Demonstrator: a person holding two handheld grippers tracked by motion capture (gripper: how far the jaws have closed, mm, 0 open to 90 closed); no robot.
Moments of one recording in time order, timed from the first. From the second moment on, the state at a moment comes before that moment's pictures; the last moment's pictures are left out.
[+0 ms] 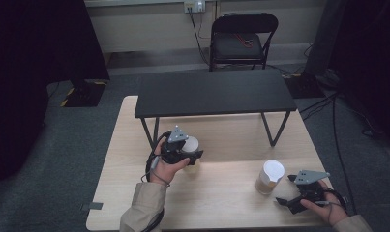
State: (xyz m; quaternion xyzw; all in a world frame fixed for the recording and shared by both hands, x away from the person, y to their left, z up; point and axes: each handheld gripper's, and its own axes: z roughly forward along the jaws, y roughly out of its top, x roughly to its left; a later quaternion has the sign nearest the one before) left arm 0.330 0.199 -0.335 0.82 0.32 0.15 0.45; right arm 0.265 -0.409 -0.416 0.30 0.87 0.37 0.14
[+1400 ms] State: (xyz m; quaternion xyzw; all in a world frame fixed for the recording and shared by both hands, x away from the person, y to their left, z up) left arm 0.355 0.148 -0.274 0.84 0.27 0.13 0.45; right arm 0.265 -0.409 -0.416 0.30 0.87 0.37 0.14
